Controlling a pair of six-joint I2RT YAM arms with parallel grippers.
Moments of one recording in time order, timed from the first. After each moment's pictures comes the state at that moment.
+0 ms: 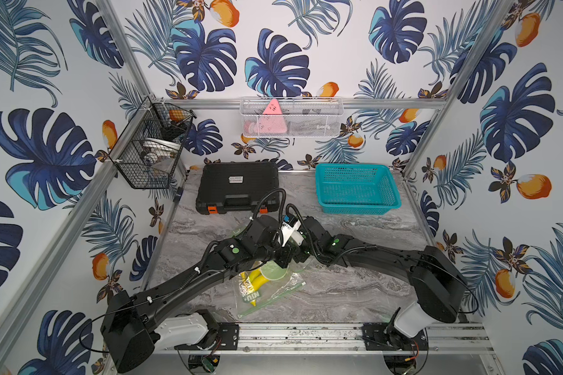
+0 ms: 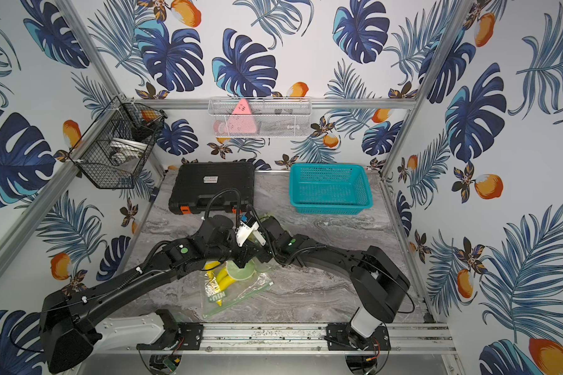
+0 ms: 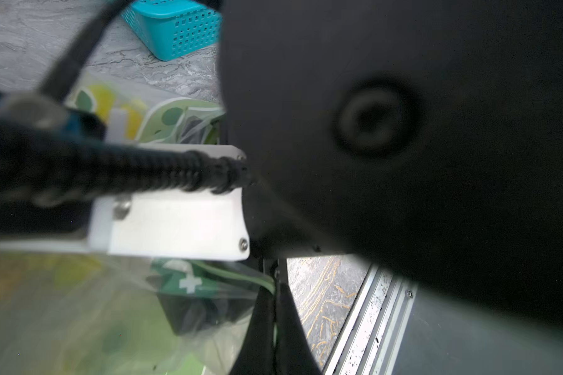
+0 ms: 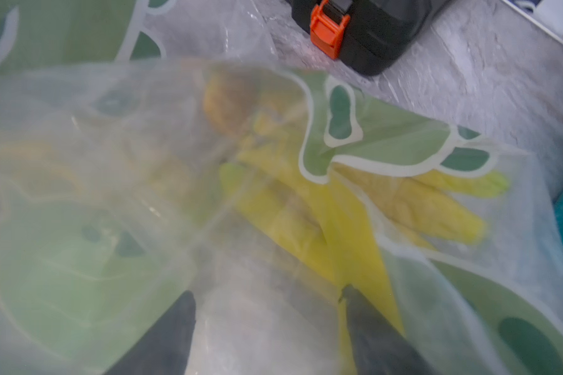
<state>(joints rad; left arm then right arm) -0.74 1.18 0.94 -0.43 0.27 -0.28 0.89 1.65 1.03 -0.20 0.11 -0.05</state>
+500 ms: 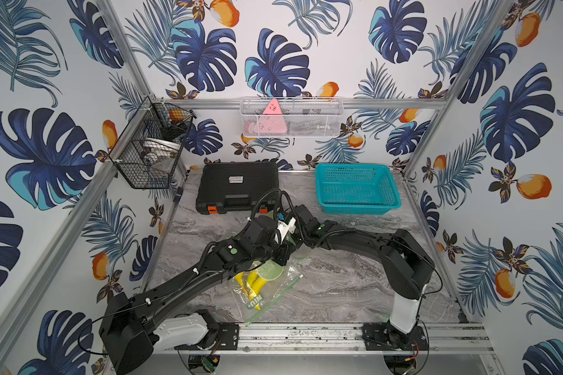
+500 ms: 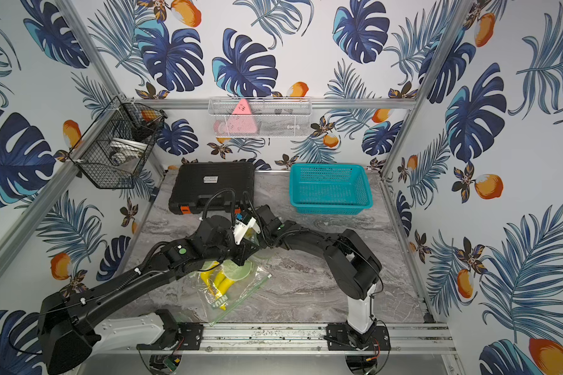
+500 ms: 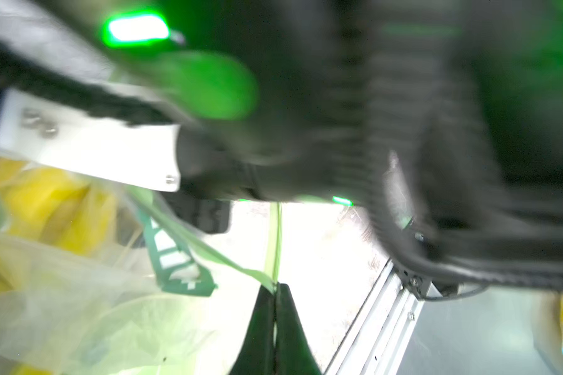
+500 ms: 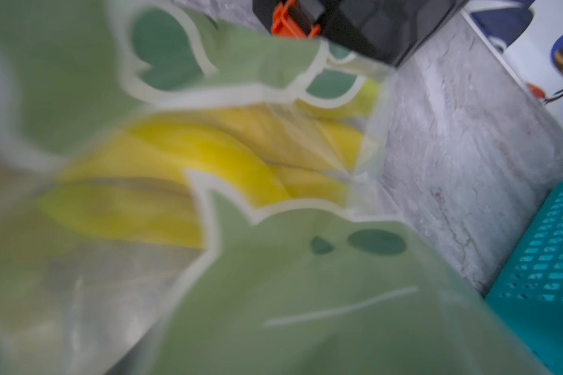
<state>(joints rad) -0.74 1.17 0.92 -0.42 0.25 -0.34 0.81 1.92 1.27 -0.27 0.15 -0.21</state>
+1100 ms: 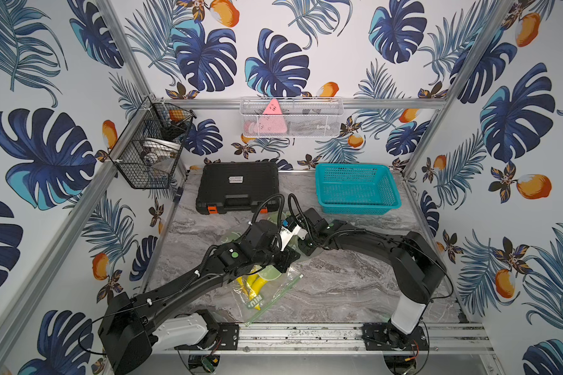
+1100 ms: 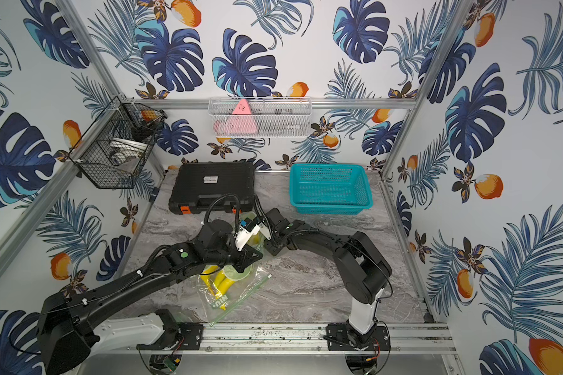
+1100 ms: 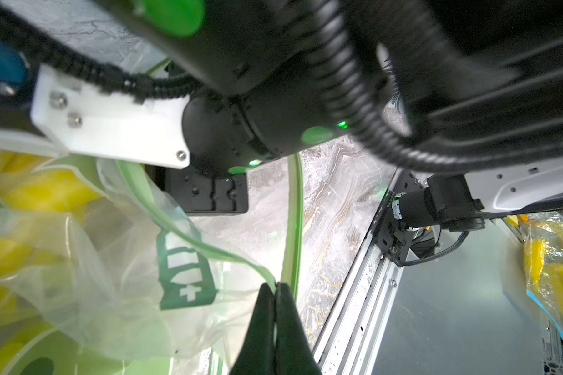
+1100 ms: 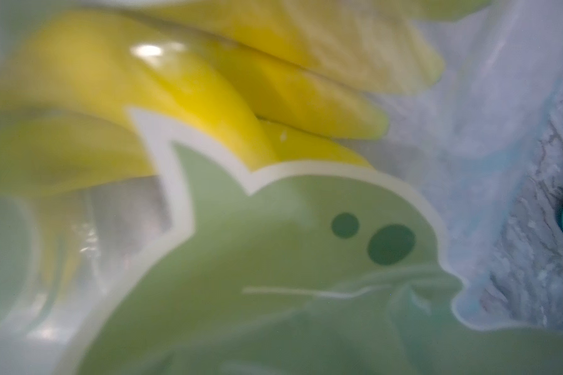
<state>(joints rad) -0.74 1.16 0.86 -0.39 0.32 -0.30 0.77 1.77 1.17 -0.45 0.04 -0.14</state>
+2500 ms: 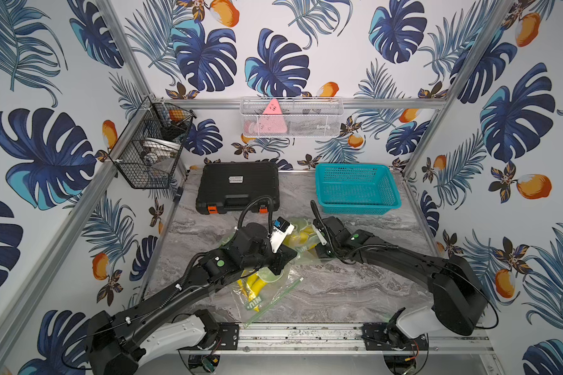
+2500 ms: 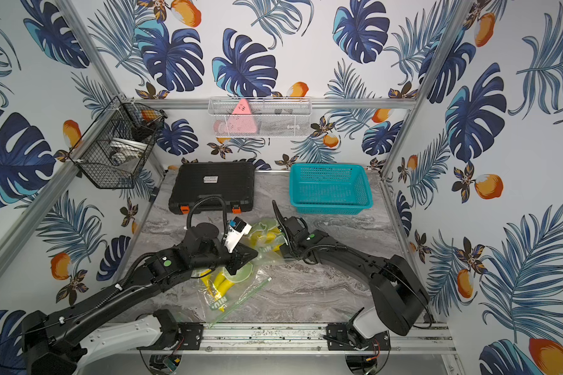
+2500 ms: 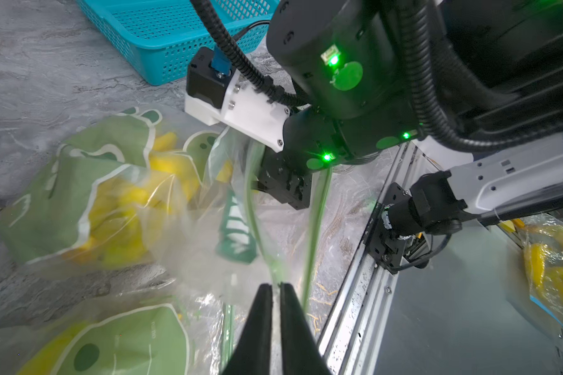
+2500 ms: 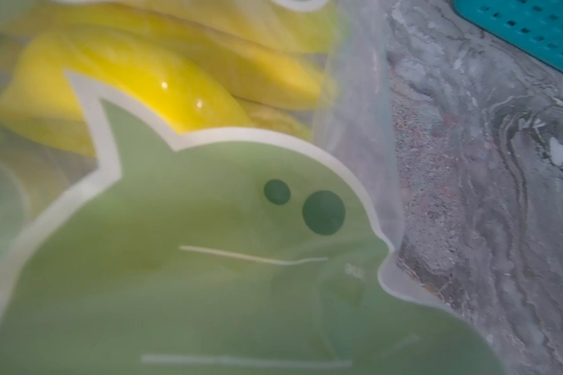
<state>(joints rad) -0.75 0.99 0.86 -0.41 0.29 -0.29 0.73 1.48 0.93 -0.54 0.14 0.23</state>
